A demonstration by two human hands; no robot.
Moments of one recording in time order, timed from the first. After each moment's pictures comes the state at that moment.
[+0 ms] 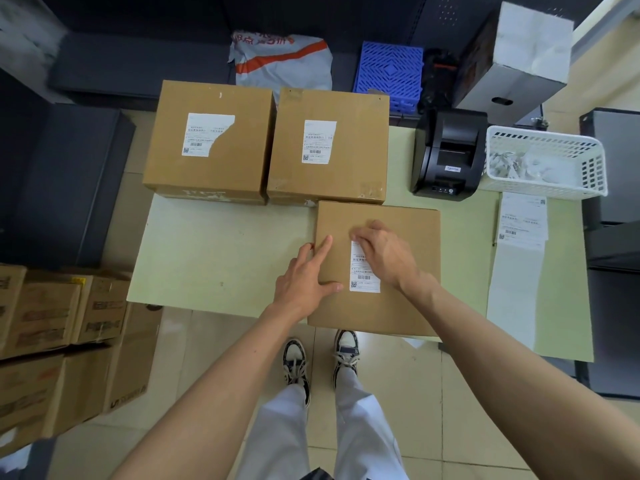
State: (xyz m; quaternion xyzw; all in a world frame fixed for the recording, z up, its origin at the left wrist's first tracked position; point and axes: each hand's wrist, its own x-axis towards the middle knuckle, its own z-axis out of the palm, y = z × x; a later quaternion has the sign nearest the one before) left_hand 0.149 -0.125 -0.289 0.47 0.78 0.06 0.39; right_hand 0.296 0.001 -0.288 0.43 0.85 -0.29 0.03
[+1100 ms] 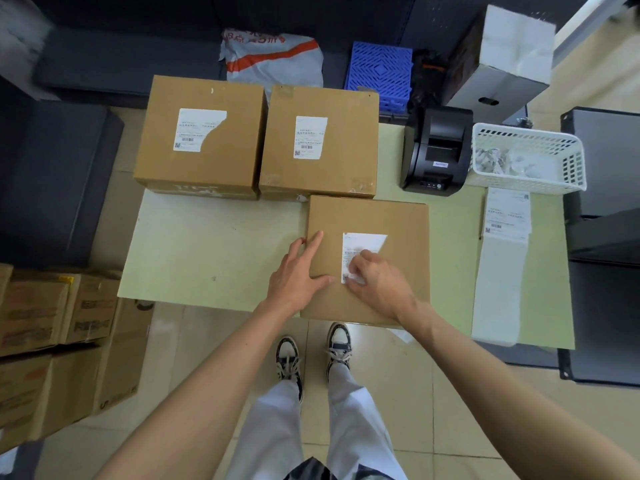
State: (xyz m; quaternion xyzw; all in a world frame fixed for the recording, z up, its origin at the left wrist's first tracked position) left_hand 0.150 -0.132 -0.296 0.46 0.79 0.10 0.40; right_hand 0.325 -0.052 -0.282 0.40 0.87 -0.27 0.08
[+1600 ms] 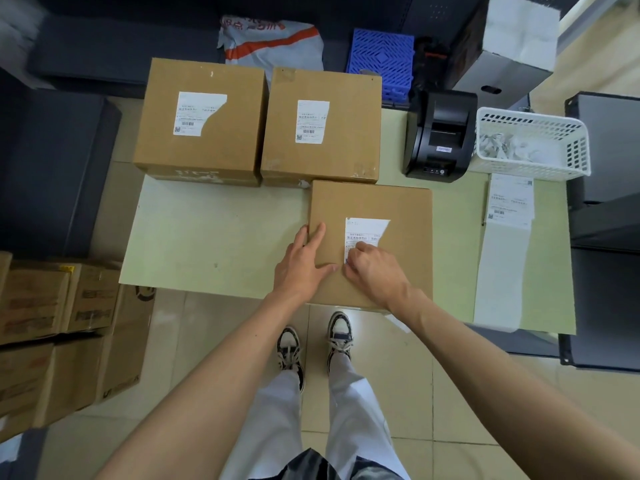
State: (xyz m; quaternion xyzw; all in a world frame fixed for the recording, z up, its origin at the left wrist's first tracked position) left_hand 0.161 -0.140 -0.297 0.47 0.80 0.10 0.37; right_hand 0.314 -0.067 -0.283 0.37 0.90 -0.21 0.08
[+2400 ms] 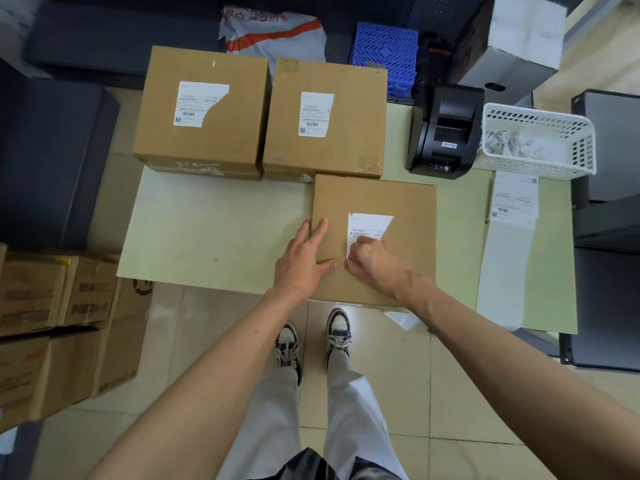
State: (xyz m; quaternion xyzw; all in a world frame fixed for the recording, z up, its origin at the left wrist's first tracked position) left_hand 0.159 -0.143 -0.301 0.47 0.80 0.11 0.37; right_hand 0.310 -0.052 -0.280 0.35 0.89 -0.26 0.15
